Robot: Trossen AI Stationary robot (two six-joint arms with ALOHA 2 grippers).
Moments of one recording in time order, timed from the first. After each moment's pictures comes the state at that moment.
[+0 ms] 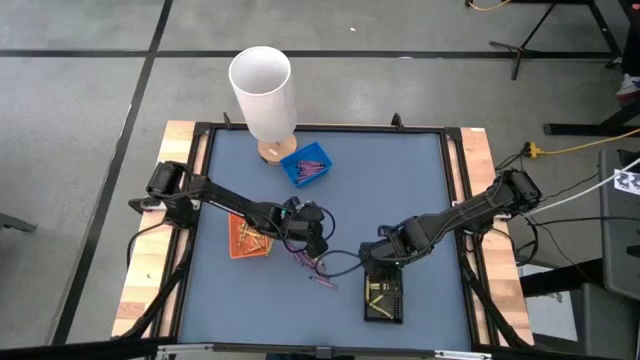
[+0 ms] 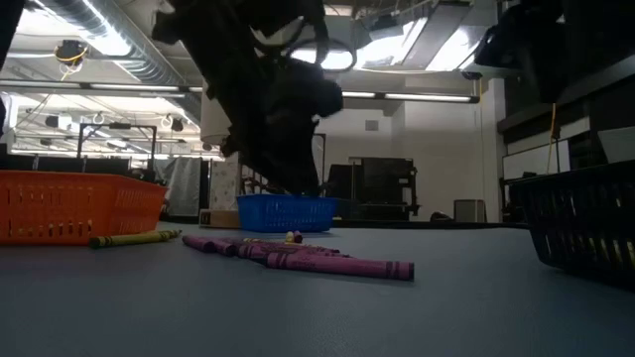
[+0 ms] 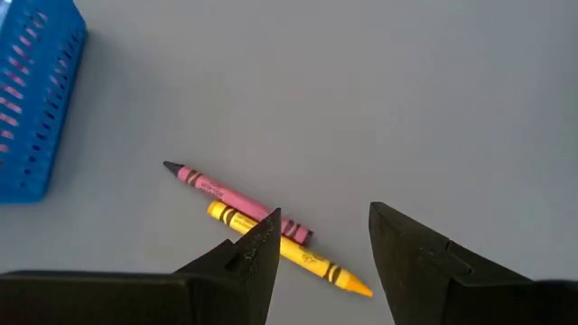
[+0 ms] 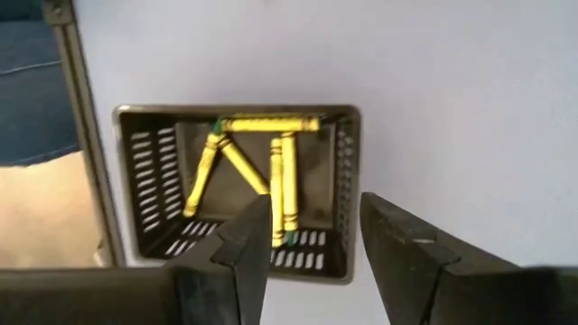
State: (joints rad) left arm -0.18 1.84 1.13 -0.32 -0.46 -0.65; right arm 0.43 1.65 1.36 -1.03 -0.13 0.50
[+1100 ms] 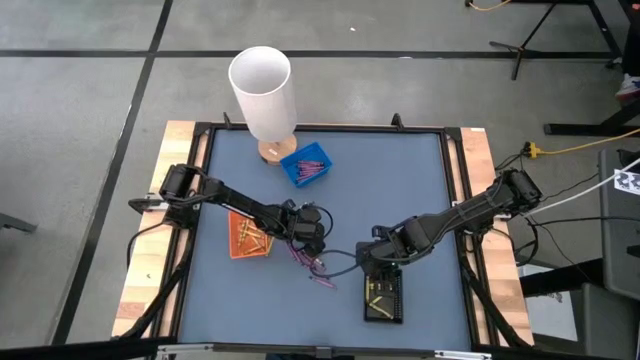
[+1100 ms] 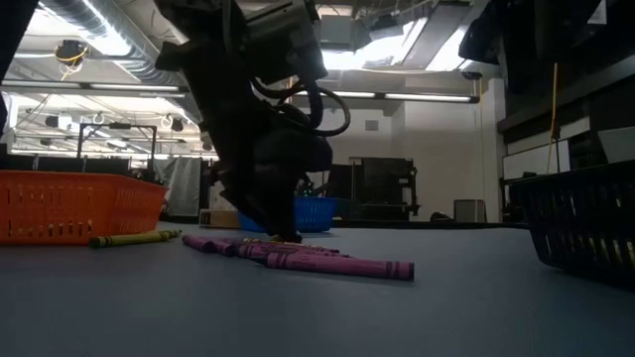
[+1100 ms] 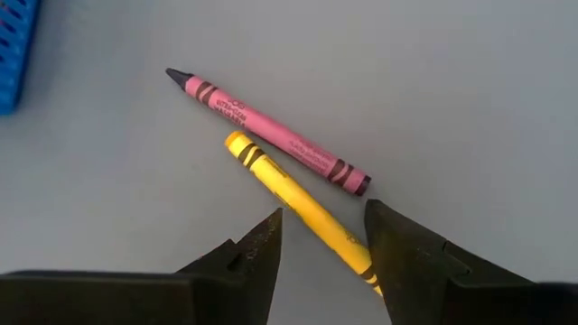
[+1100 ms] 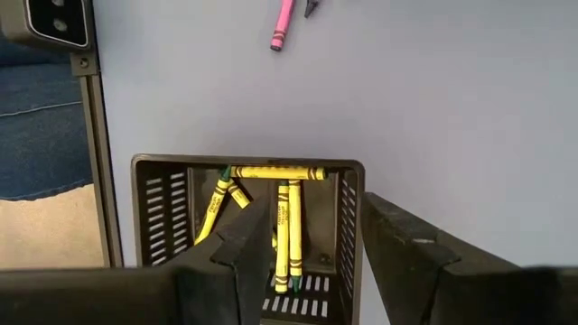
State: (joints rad) left arm -0.16 1.94 1.13 -0.44 -0.40 -0.76; right arm 0.43 1.65 1.36 -0.94 -0.09 0.49
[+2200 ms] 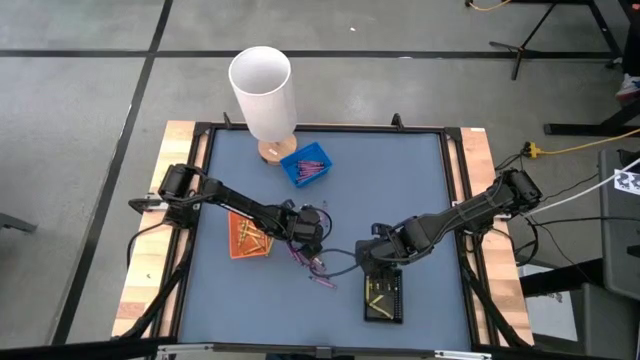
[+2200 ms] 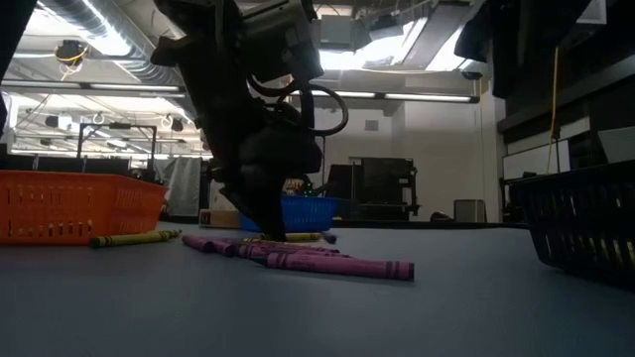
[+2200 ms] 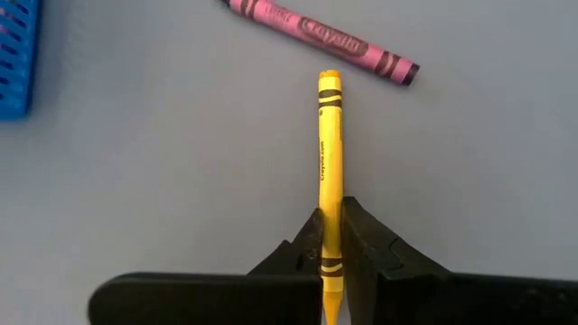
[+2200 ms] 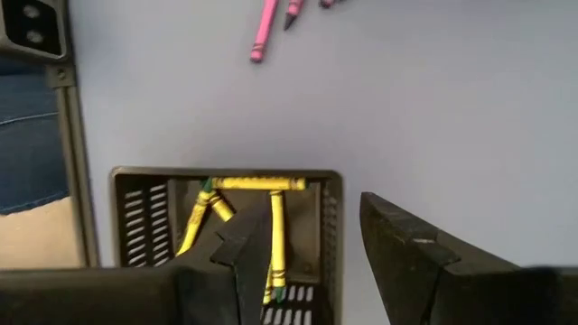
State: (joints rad) left arm -0.16 1.94 1.13 -0.48 -0.40 -0.70; right arm 0.43 1.65 1.36 -0.94 -0.02 0.49
